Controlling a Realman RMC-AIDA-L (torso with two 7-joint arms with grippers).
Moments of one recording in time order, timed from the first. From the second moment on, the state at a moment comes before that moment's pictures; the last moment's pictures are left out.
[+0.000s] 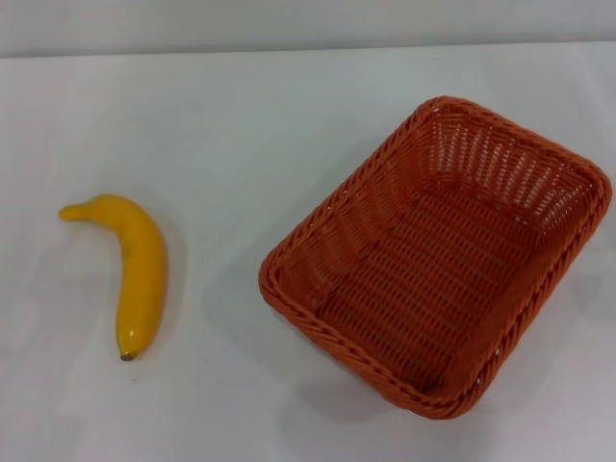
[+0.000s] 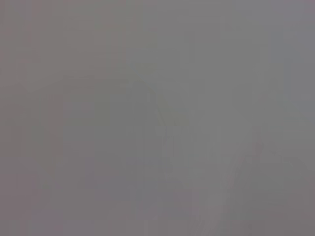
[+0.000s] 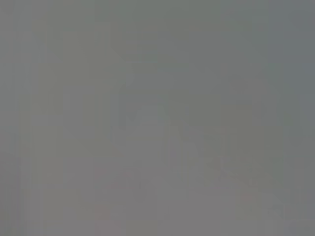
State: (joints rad) left arm -0.04 -2.08 -2.64 -0.45 1.02 -1.67 2.20; right arm 0.32 2.00 -0.48 -0.43 2.00 1.34 -2.21
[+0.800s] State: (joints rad) left arm -0.05 -2.08 -2.64 -0.45 1.02 -1.67 2.20; right arm 0.31 2.00 -0.52 -0.88 1.64 1.32 -1.83
